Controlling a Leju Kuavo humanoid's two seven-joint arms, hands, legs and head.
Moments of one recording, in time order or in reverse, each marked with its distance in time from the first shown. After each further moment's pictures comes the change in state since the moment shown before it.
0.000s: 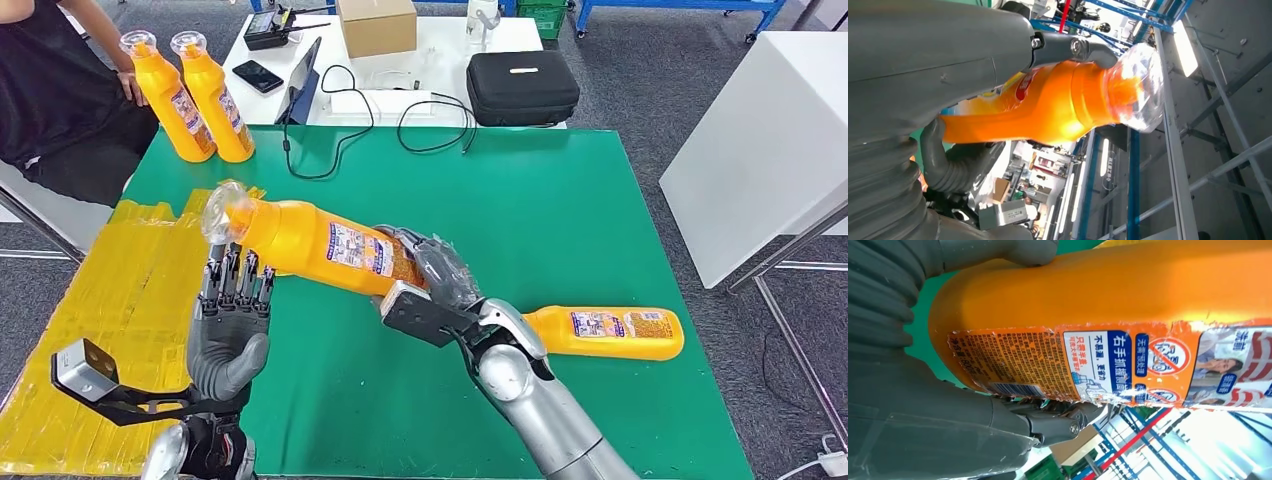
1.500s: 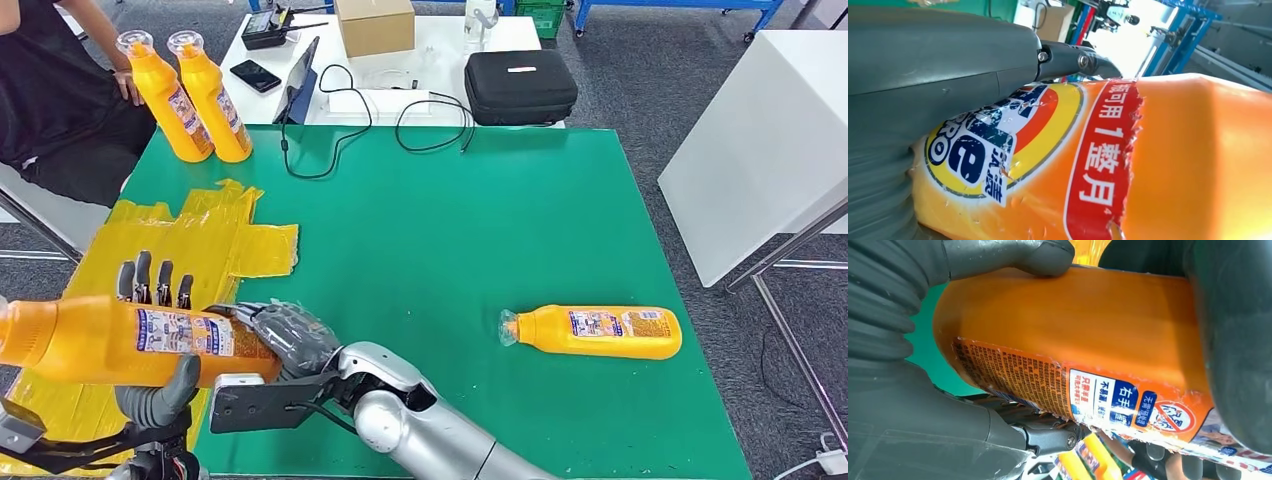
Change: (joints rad) left arm 0.109 -0.037 0.240 -0.052 -0.066 0.074 -0.058; right arm -0.083 0.246 0.441 0.247 -0.058 0.035 0.009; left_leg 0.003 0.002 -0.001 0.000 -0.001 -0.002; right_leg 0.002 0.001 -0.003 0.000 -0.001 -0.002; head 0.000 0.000
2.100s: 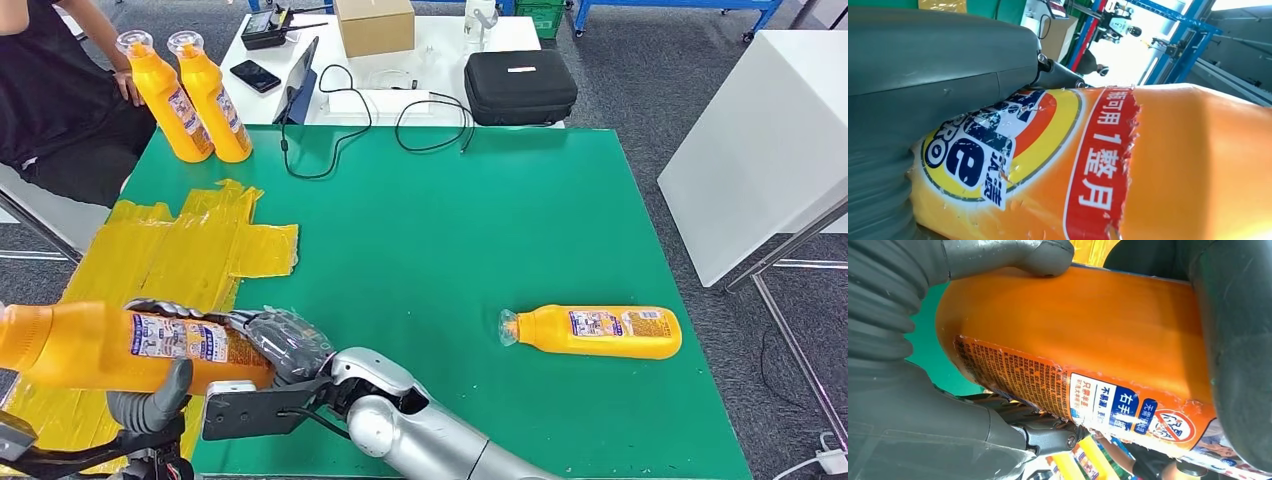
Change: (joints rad) left arm 0.009 -0.023 0.046 -0.008 0.018 -0.009 0.011; right arm -0.021 0.007 0.041 0.050 -0.038 -0.035 0.000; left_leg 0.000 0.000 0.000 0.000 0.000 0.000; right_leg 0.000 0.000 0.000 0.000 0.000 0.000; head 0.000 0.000
